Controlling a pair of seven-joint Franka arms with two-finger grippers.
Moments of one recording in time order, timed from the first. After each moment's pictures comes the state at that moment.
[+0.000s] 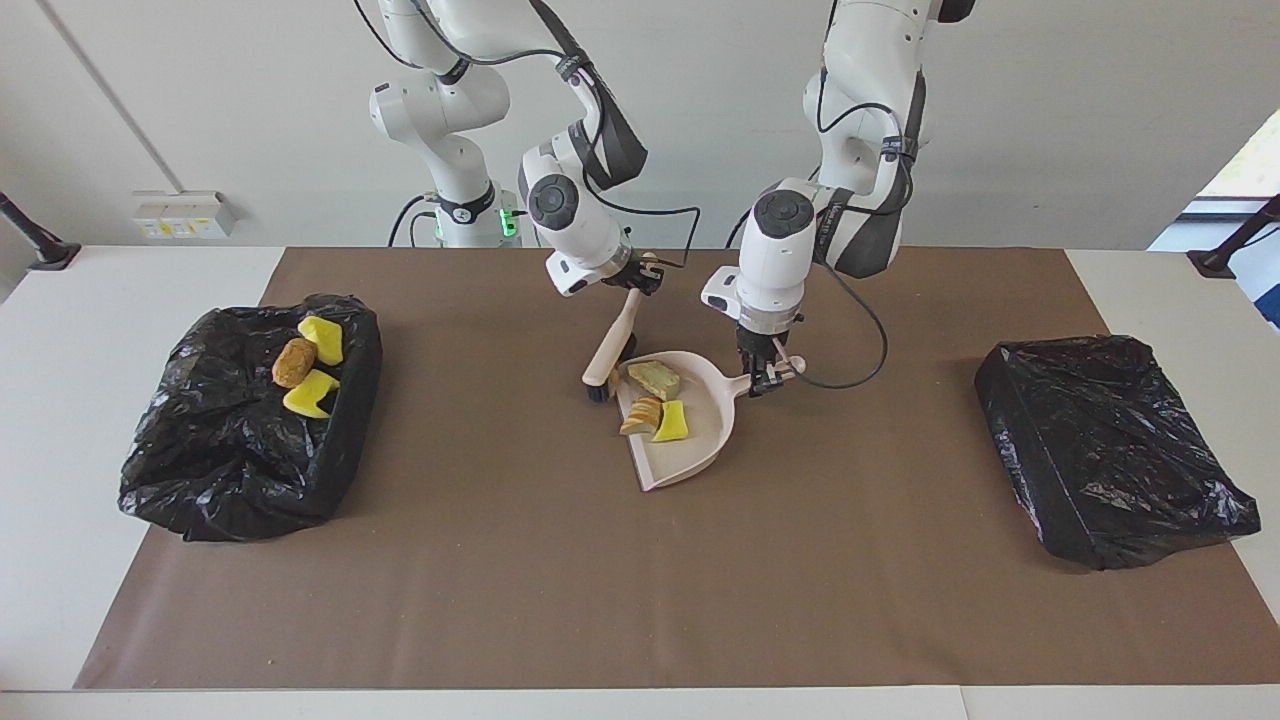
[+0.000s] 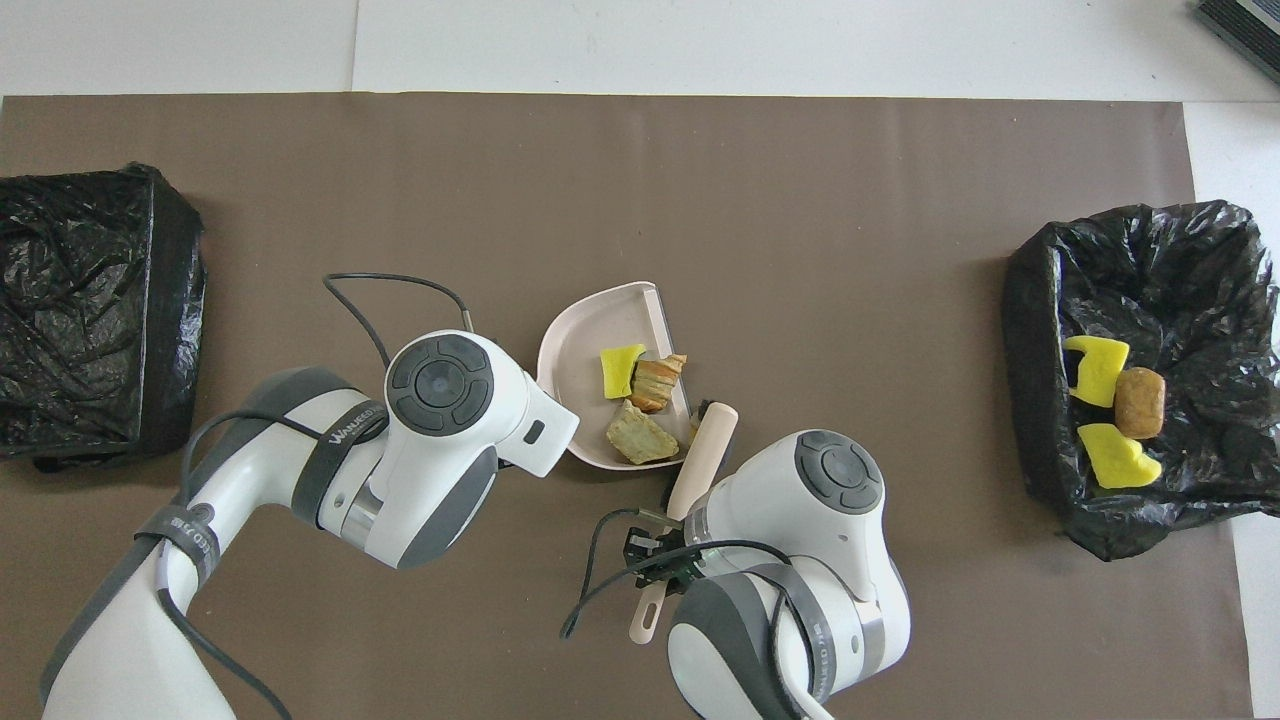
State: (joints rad) left arm -0.58 0.17 0.03 -2.08 0.07 2.28 0.82; right arm 0.32 0.05 0.32 -2.26 0.63 2.14 0.62
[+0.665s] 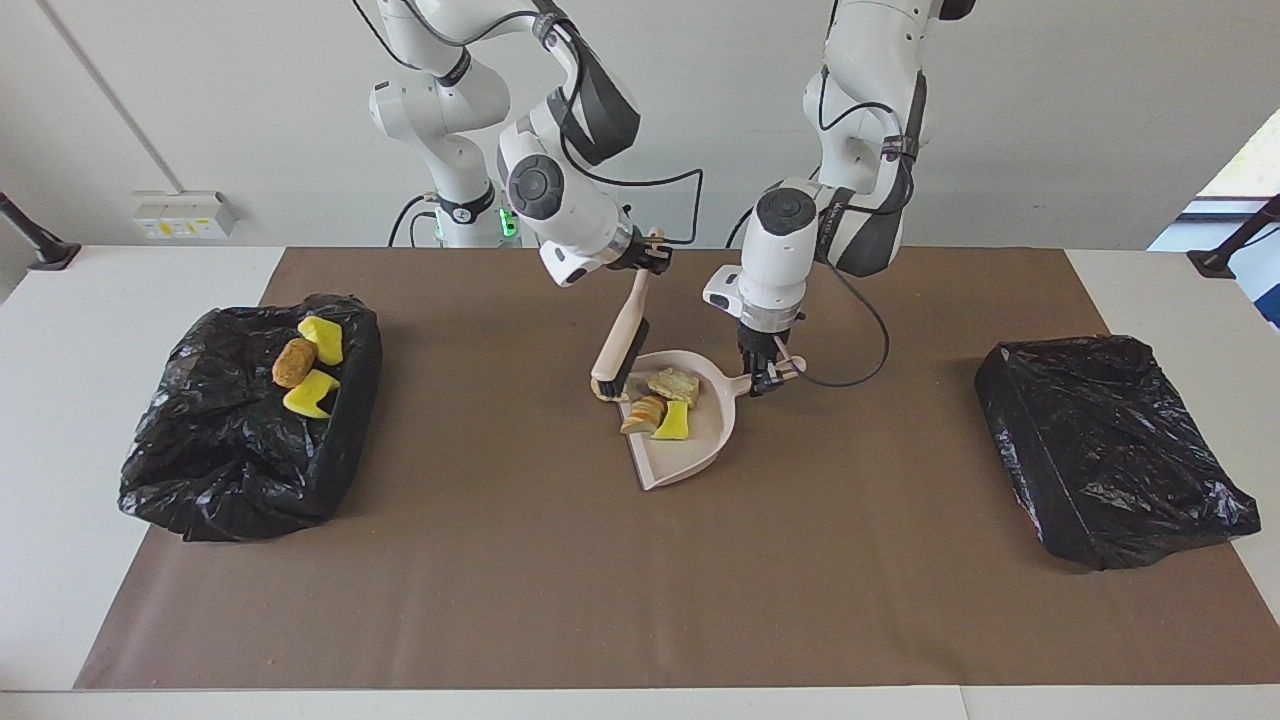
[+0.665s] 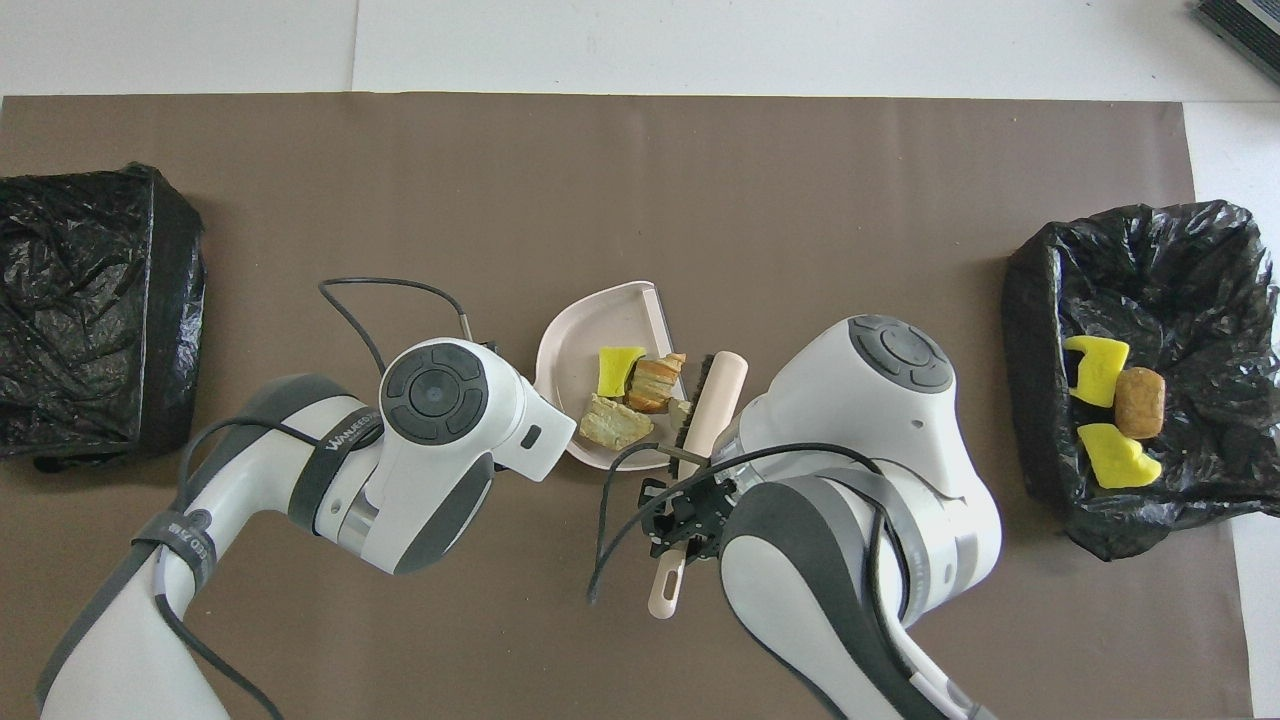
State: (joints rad) left arm -0.58 0.16 0.03 -2.09 0.07 2.30 0.82; right arm 0.19 0.06 0.30 -1.99 0.52 1.76 0.64
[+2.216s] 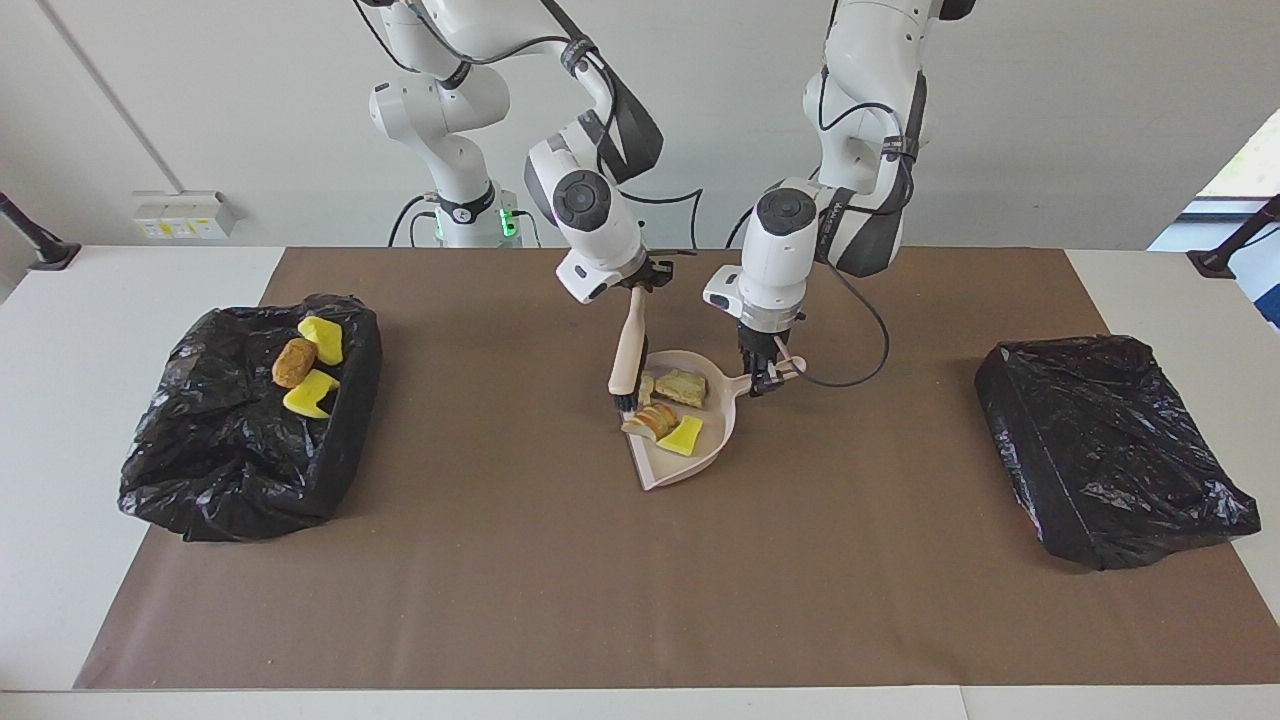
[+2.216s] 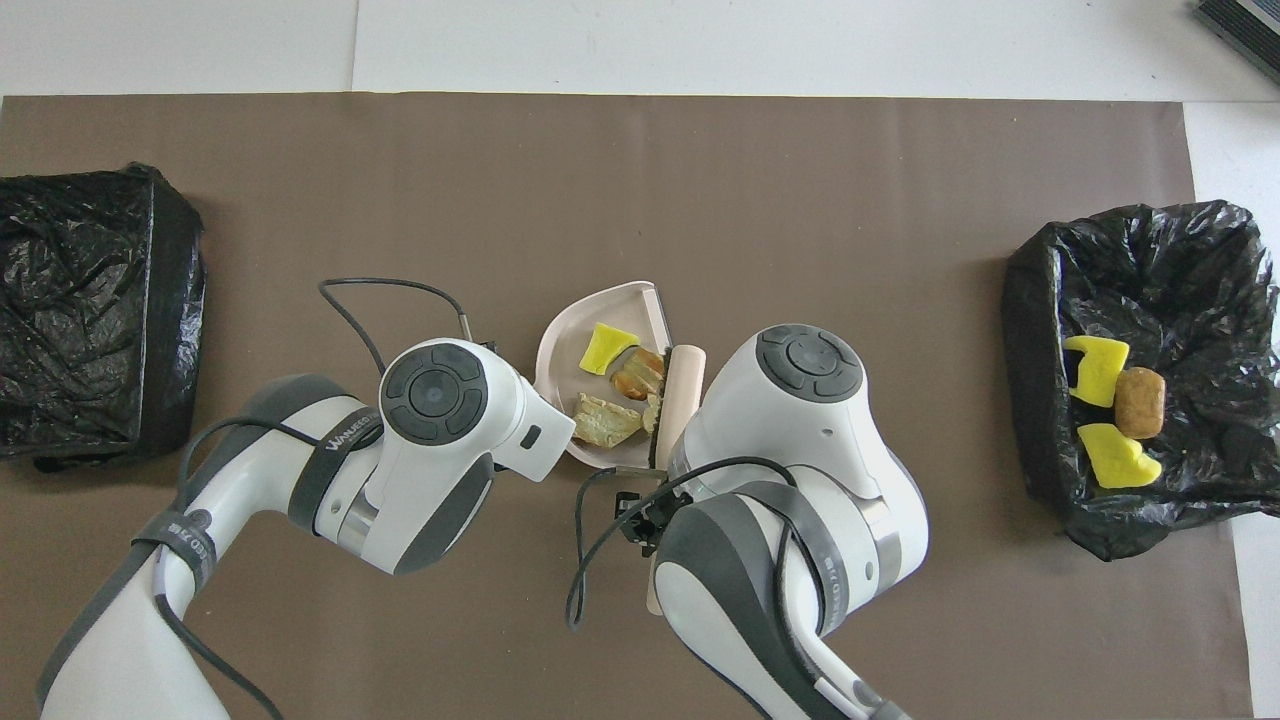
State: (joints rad) left arm -0.58 0.16 0.03 -2.09 0.07 2.30 0.82; right arm 0.26 0.13 0.31 -1.93 0.41 1.78 0.56
